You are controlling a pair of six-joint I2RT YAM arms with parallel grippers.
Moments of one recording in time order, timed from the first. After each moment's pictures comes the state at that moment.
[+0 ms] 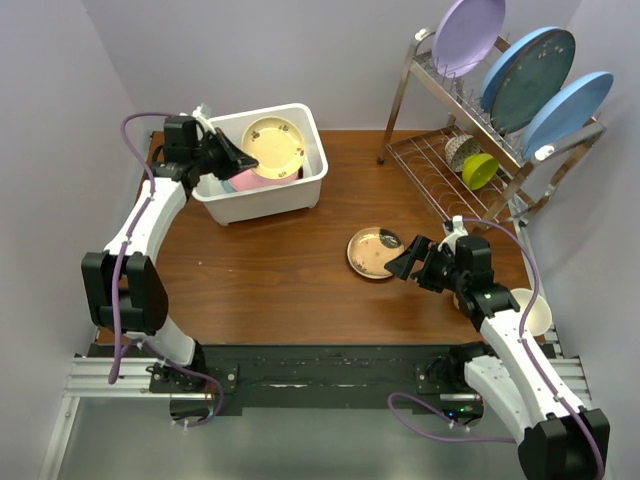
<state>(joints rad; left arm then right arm) -0.06 1.61 1.40 -0.32 0.48 -0.71 0.19 0.75 0.48 -0.34 -0.36 0.65</state>
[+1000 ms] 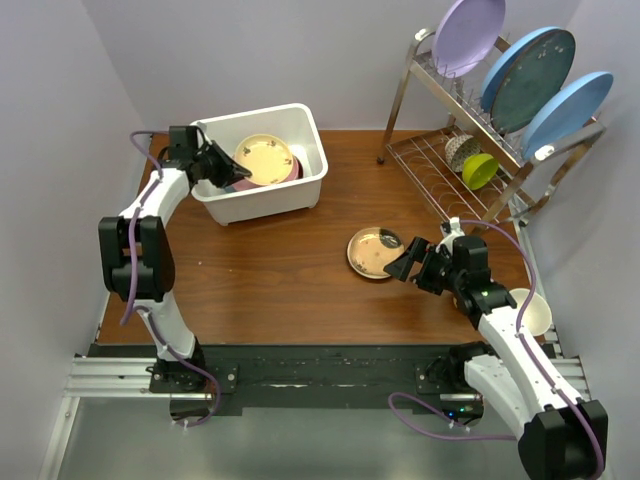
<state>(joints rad) 0.02 1.86 1.45 -0.32 0.48 -0.78 0.19 0.79 0.47 -0.33 -0.36 0.64</state>
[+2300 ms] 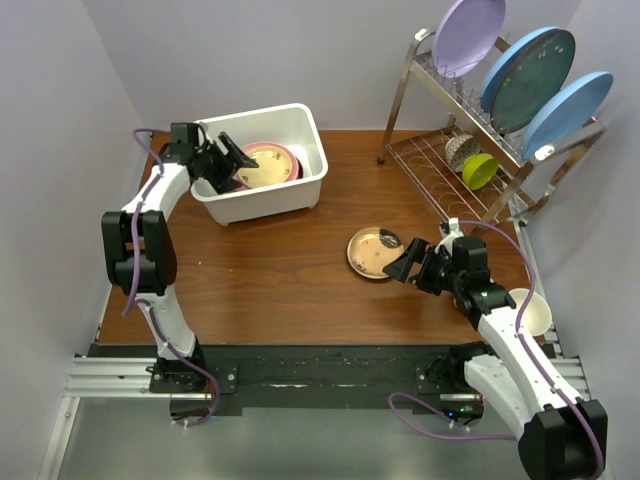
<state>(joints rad) 0.03 1.91 1.52 -0.39 0.48 -0.75 0.19 0.79 0.46 -0.32 -0.38 0.64</state>
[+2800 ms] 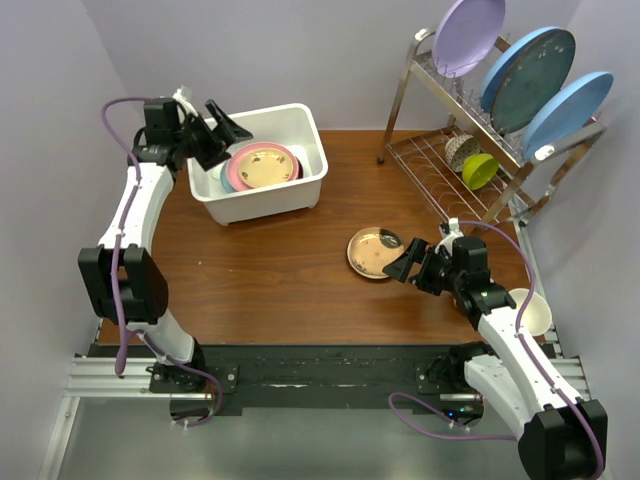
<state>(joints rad) 0.03 1.70 1.58 -0.43 0.49 -0.71 0.19 0.79 0.45 -0.32 -0.38 0.65</state>
